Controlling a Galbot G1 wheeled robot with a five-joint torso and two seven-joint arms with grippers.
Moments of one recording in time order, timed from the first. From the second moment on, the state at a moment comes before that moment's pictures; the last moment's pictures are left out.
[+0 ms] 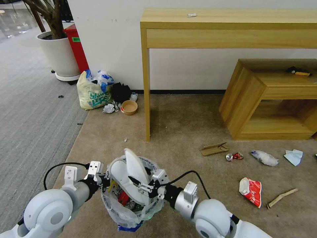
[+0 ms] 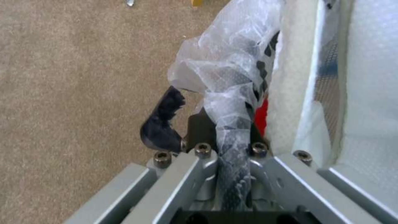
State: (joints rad) left arm 1.48 -0.77 -0.51 -2.29 -1.13 0.74 -0.42; right arm -1.12 0.94 -0.20 2.13 0.53 -0.19 -0.04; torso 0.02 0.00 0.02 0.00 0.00
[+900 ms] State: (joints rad) left arm 1.50 -0.79 -0.51 -2.30 -1.12 0.74 -0.42; right arm -1.25 0.87 -0.14 2.24 0.50 -0.17 -0.06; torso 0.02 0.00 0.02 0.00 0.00
